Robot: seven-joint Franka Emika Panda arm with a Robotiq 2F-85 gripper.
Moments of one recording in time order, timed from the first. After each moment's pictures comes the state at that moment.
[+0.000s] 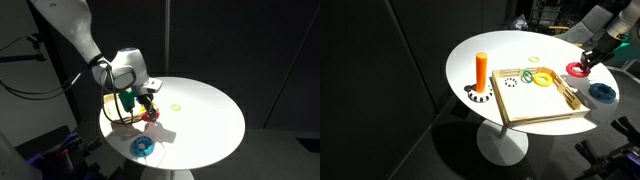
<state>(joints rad) 0.09 0.25 -0.26 -2.52 -0.10 2.96 0.28</state>
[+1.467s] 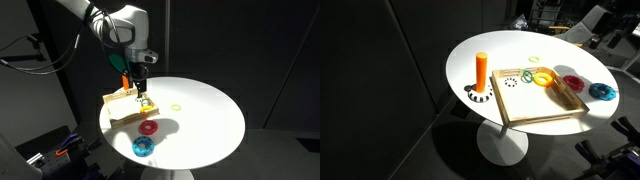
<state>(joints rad) -0.03 -0.04 -0.06 -2.37 0.14 2.25 -0.03</state>
